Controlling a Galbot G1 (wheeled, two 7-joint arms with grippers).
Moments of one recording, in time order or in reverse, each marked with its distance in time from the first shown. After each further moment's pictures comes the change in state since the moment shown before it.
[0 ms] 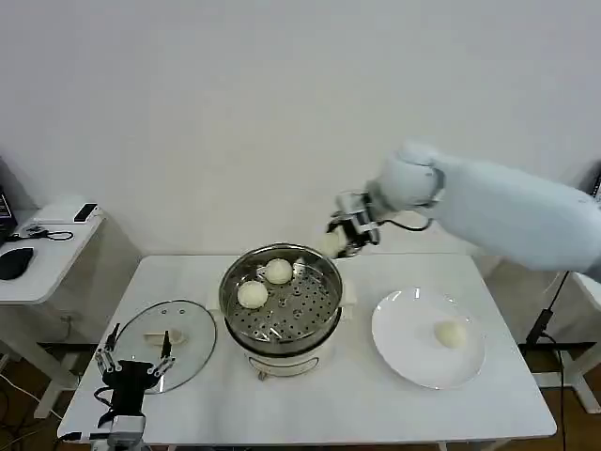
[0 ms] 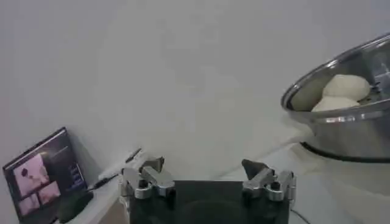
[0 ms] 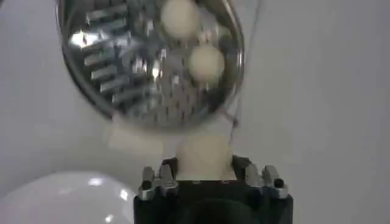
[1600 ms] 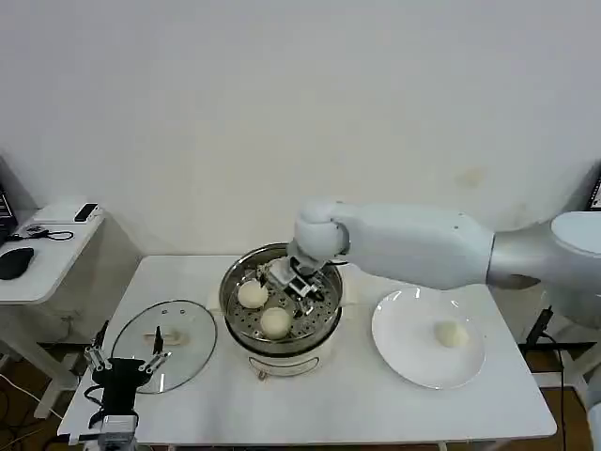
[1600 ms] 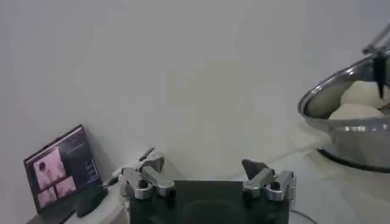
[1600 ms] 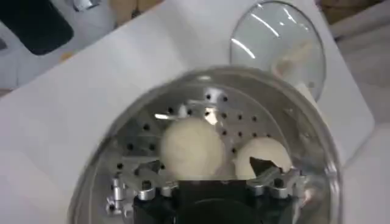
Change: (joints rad) left arm 0.006 -0.018 -0.026 -0.034 -0.003 0.004 0.004; right arm -0.088 0.222 -0.098 -0.051 -0.095 0.211 0.000
